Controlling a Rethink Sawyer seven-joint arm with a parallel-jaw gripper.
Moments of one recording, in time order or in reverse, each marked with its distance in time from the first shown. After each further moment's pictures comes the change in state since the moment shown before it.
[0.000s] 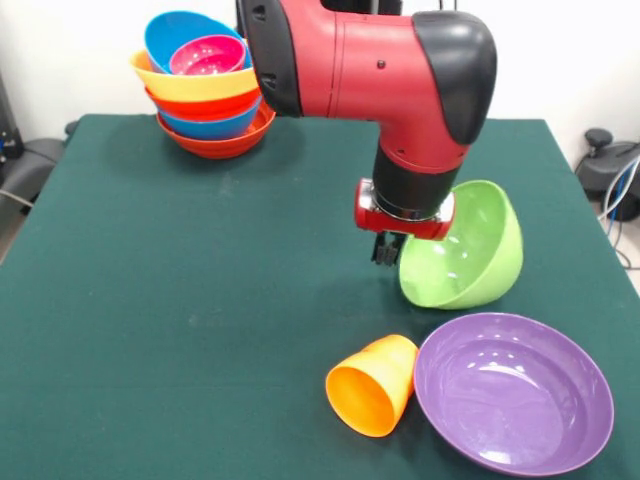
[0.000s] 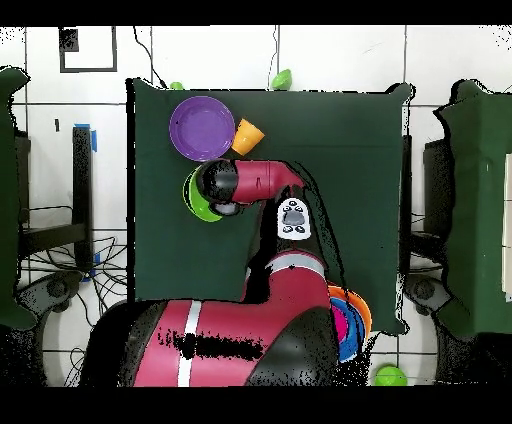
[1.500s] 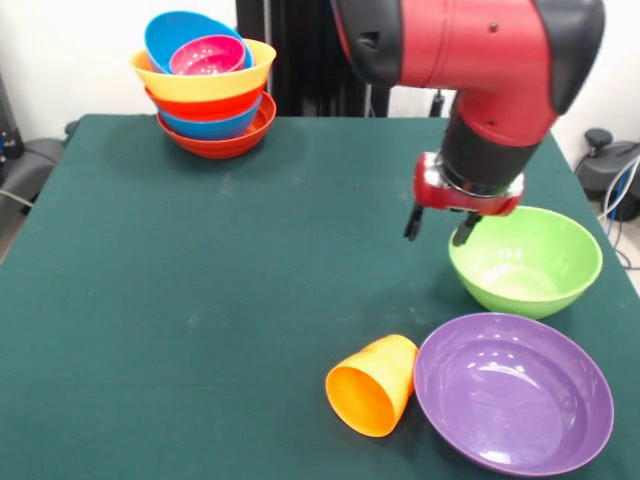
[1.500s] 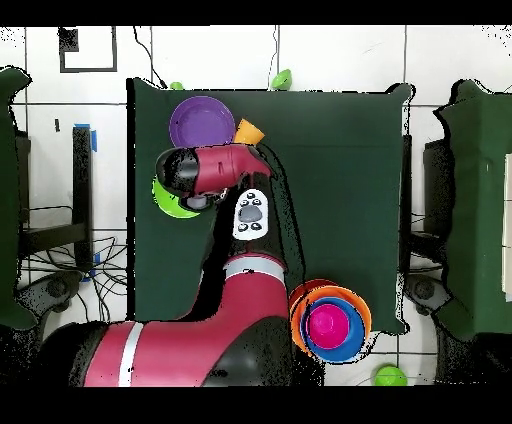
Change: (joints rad) arm 0.114 -0.037 -0.025 -0.071 -0.001 0.155 0.000
